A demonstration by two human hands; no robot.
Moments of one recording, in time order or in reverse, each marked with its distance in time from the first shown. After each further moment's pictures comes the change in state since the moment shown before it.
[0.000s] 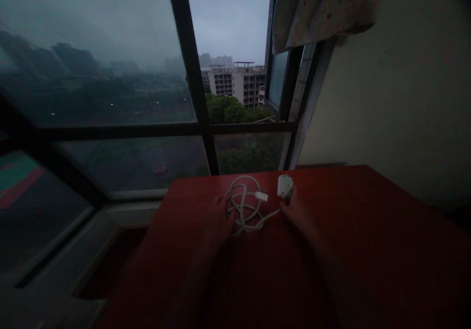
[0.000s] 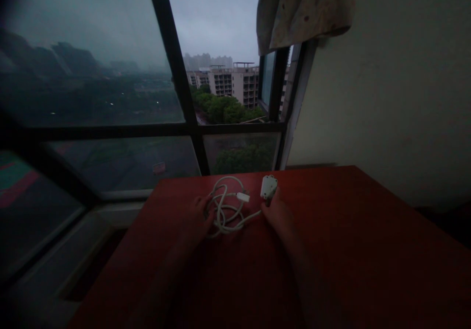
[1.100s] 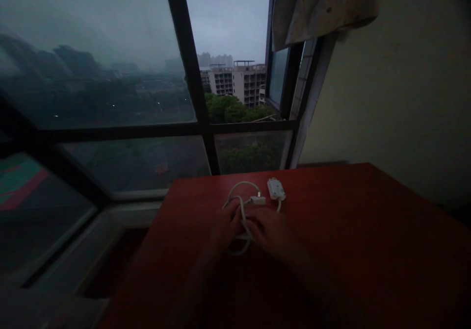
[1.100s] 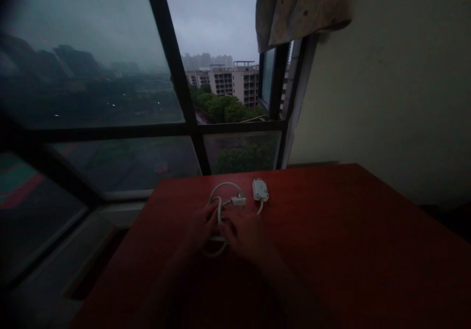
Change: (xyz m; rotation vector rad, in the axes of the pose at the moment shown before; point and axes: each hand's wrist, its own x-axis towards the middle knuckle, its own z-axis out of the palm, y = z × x) left_hand -0.009 0.018 -0.003 -0.348 -0.184 0.022; right_hand -0.080 -0.077 -0.008 0.255 -0.069 -0.785
